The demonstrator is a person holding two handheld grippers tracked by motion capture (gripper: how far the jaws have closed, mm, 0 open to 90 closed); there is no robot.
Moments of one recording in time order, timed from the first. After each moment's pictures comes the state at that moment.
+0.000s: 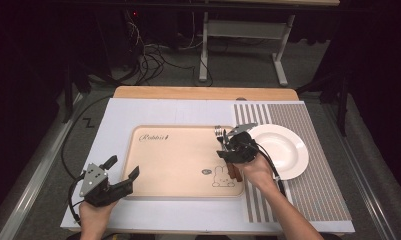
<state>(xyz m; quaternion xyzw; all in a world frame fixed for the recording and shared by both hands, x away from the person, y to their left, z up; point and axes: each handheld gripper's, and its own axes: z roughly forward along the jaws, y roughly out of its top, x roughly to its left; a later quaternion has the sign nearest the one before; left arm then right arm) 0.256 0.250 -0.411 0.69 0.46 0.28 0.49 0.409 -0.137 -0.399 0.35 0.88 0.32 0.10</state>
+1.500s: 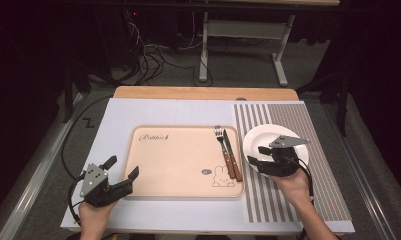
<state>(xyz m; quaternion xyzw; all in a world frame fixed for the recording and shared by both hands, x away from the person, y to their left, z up) 0.255 0.250 -0.411 0.69 0.46 0.29 0.48 0.363 -0.233 -0.388 0.38 0.82 0.39 0.15</state>
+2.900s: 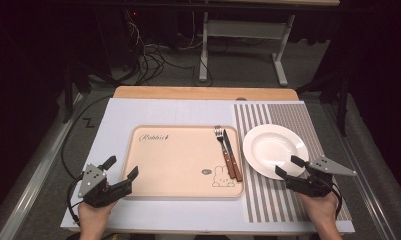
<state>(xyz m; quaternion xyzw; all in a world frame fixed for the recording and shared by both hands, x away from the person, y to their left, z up) 0.254 0.251 -0.410 0.68 0.46 0.29 0.49 0.317 -0.312 -0.415 0.42 0.74 0.48 0.21</state>
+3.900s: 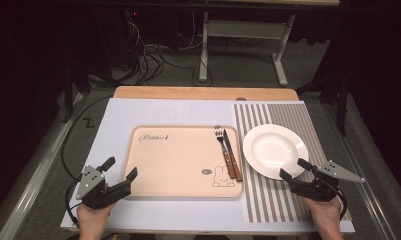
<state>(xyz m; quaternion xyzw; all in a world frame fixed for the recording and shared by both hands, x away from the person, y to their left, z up) 0.249 0.253 -0.410 0.68 0.46 0.29 0.50 0.310 -0.326 -0.425 0.45 0.71 0.51 0.21</state>
